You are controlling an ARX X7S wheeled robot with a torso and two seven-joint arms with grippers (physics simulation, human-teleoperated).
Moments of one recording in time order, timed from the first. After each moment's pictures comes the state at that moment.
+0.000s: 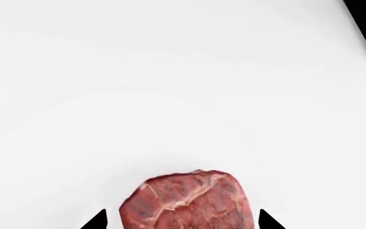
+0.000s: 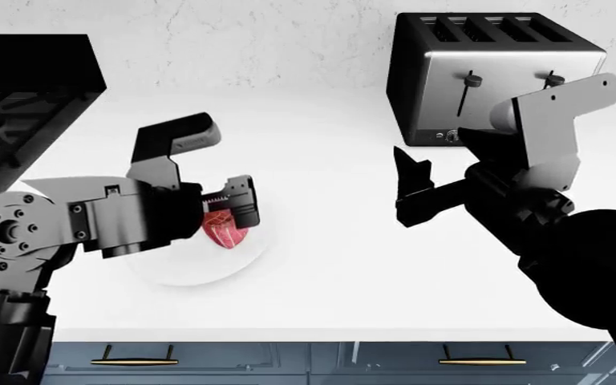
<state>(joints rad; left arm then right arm) -1.07 -0.43 0.38 -0.26 -1.71 -1.13 -1.00 0.85 0.61 -0.14 -0.47 1.11 1.13 0.36</state>
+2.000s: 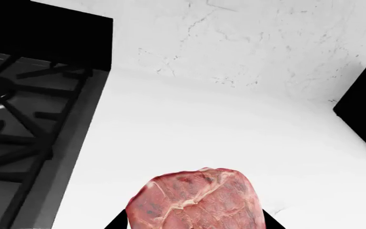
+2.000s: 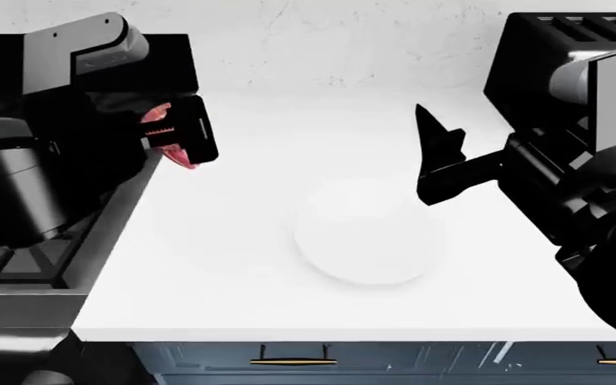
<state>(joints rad) -1.13 -0.58 0.26 0.09 -1.77 -1.08 -1.04 0.88 0.67 -0.07 -0.59 1.20 1.09 0.42</state>
